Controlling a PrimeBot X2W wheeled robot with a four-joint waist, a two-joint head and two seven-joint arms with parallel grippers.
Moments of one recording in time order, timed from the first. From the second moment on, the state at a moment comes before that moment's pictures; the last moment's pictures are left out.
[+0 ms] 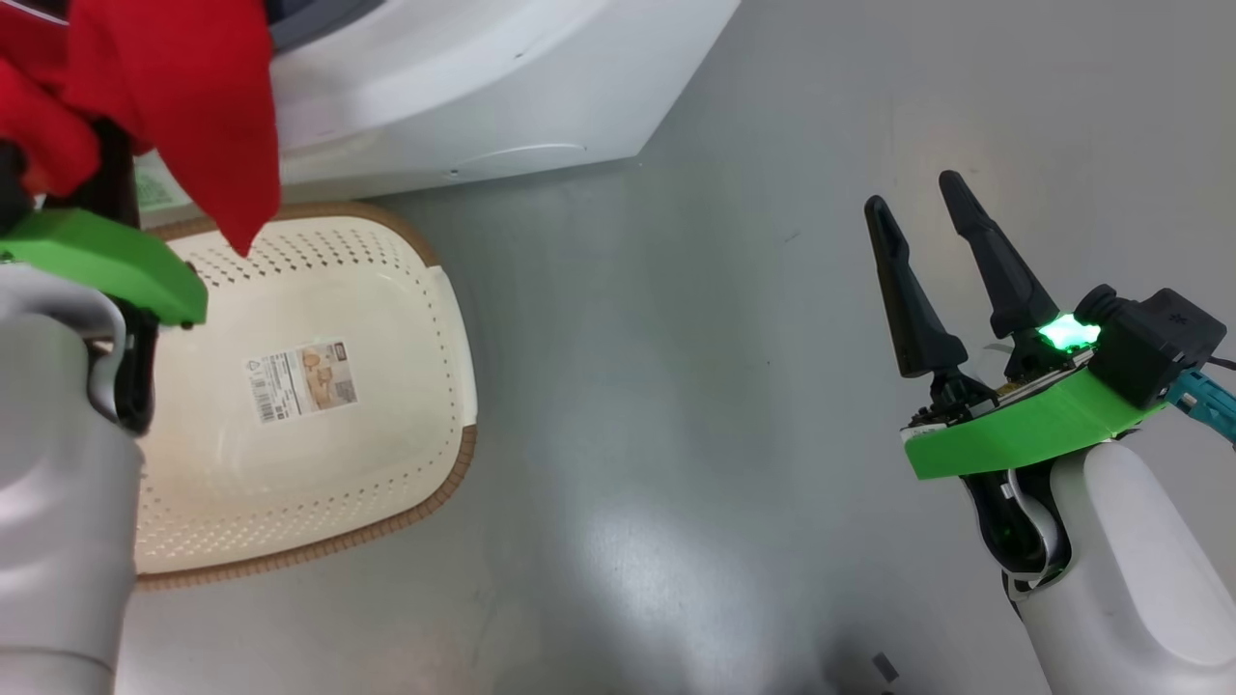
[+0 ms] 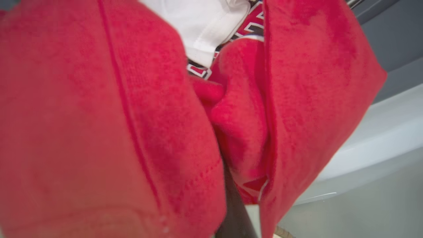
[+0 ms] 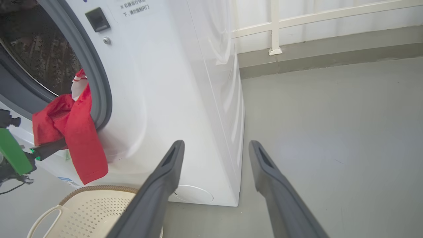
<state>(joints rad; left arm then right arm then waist) -0.96 0.25 -0.19 0.89 -0.34 -0.13 -0.24 -0.45 -0.19 0.20 0.10 0.47 0.13 -0.26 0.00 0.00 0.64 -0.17</state>
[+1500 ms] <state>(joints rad) -1.55 0.35 -0.24 0.92 -0.22 -0.06 -0.25 -0.45 -0.14 0.22 0.09 0.47 0.13 -0.26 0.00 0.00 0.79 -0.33</state>
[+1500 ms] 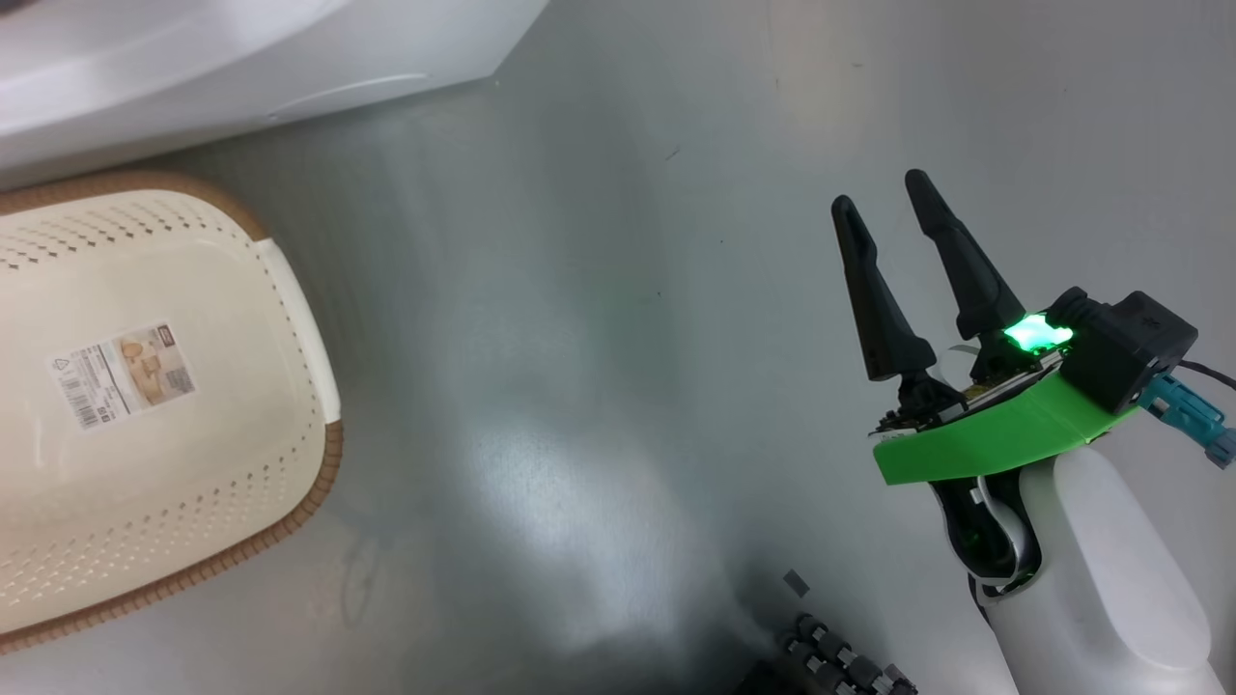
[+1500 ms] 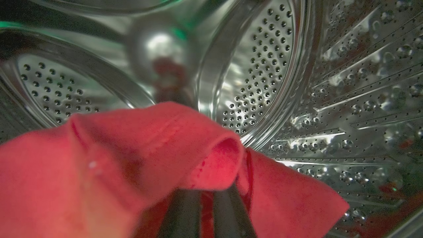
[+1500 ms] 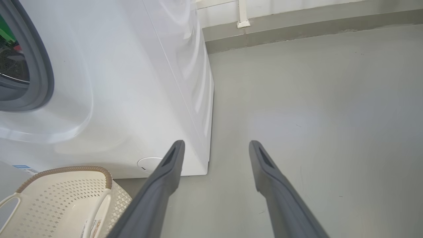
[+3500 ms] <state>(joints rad) -0.85 0.22 -0.17 0.71 -0.31 -0.10 -0.25 -0.41 -0.21 0.23 0.16 0.47 0.13 -0.26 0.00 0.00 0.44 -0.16</state>
